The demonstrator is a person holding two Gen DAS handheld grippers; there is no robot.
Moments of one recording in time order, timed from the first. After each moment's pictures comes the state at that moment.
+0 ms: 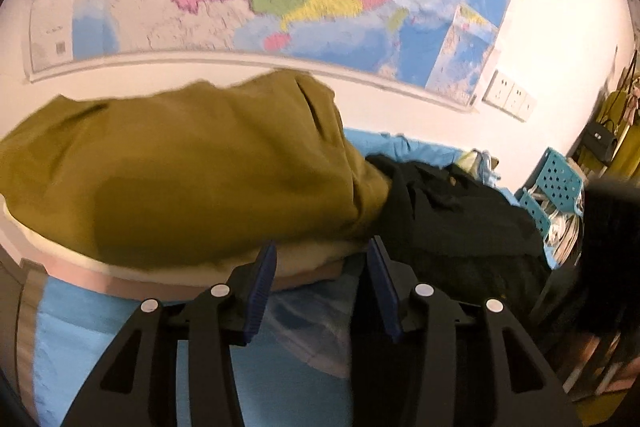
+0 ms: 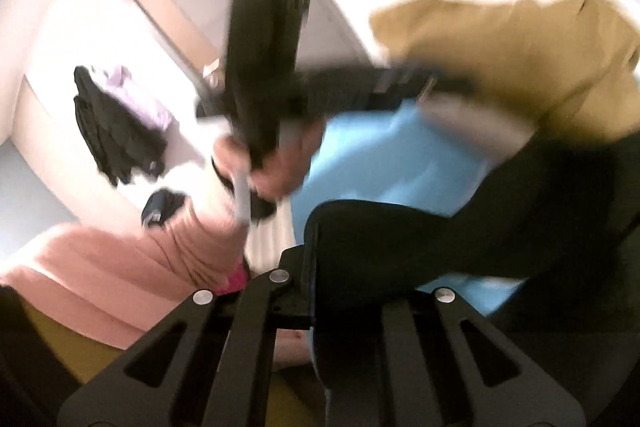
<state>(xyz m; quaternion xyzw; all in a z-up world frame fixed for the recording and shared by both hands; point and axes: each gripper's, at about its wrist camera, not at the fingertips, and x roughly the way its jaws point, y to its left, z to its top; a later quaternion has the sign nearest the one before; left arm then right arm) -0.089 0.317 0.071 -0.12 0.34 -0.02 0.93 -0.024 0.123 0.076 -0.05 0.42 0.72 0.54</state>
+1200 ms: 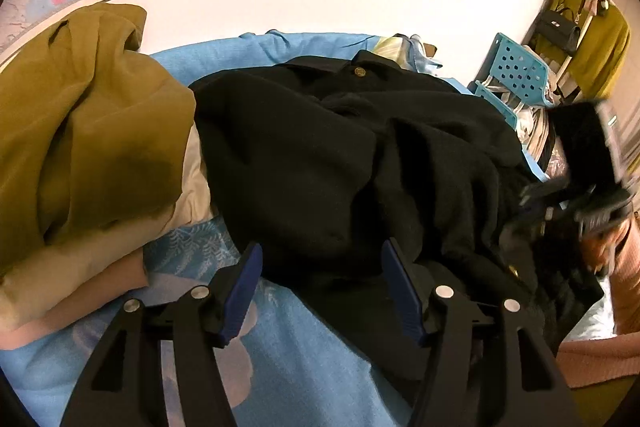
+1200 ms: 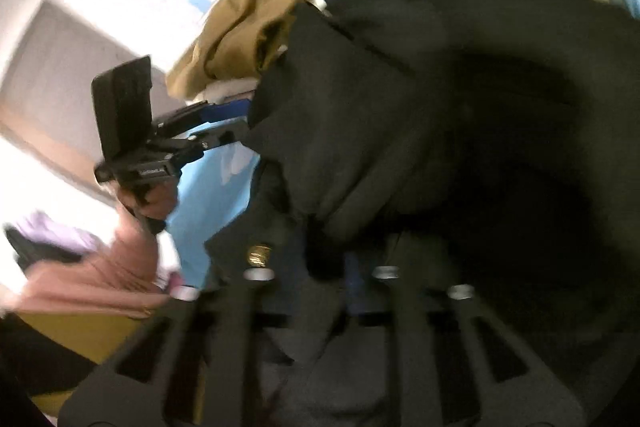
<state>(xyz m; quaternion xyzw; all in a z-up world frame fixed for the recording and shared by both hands) 0.004 0.161 -0.010 -0.03 0.45 -0.16 0.88 0.063 -0.102 -0.017 0.04 0.53 0.49 0.69</state>
